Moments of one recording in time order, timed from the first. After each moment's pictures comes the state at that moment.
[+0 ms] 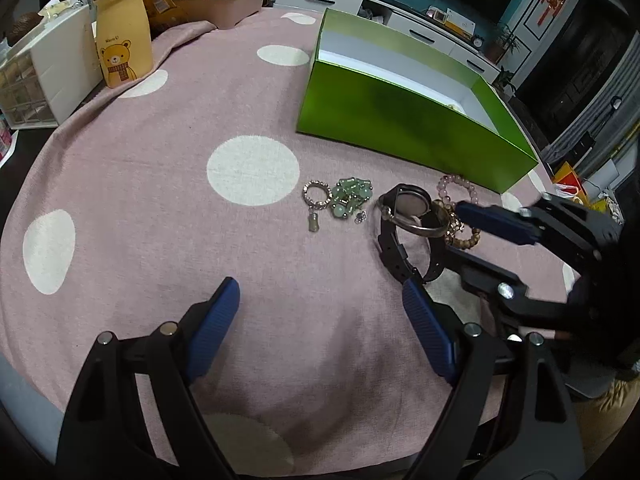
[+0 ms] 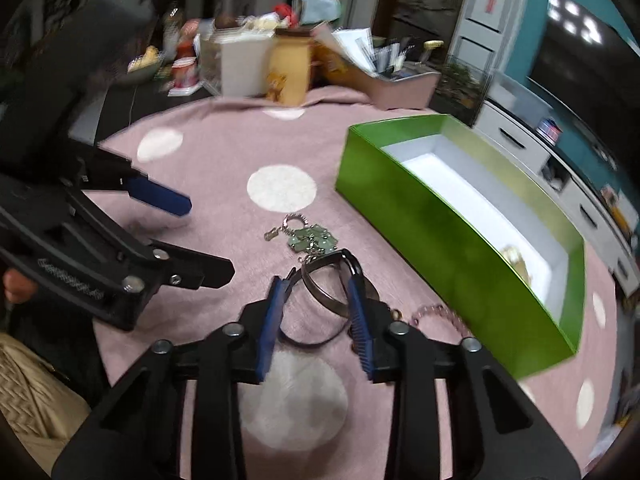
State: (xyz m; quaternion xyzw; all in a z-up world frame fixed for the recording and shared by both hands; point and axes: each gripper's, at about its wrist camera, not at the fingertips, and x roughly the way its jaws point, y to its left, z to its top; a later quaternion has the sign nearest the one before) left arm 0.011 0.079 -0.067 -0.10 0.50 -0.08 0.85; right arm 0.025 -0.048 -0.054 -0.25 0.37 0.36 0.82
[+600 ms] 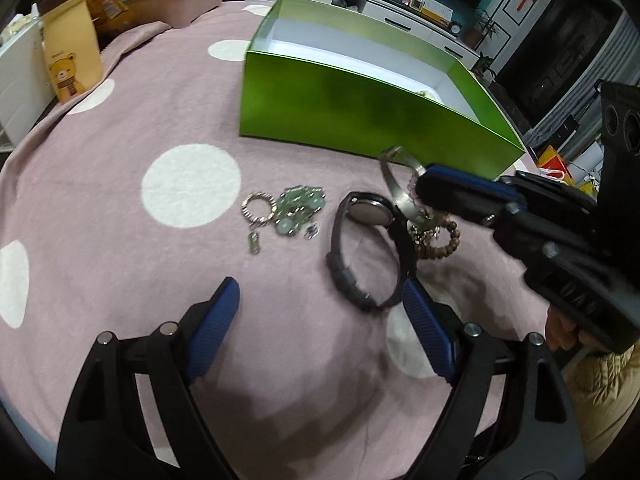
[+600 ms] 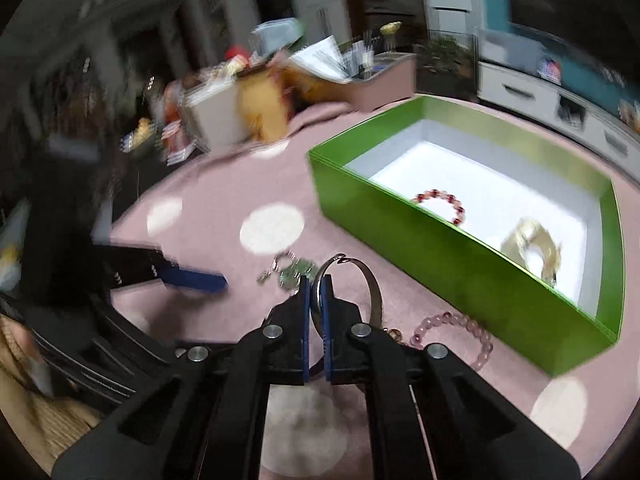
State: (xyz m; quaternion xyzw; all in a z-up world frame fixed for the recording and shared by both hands) left arm 0.036 0.044 -0.076 -0.09 0.51 -0.12 0.85; right arm 0.073 -0.104 -0.044 -0.02 0.39 0.37 0.84
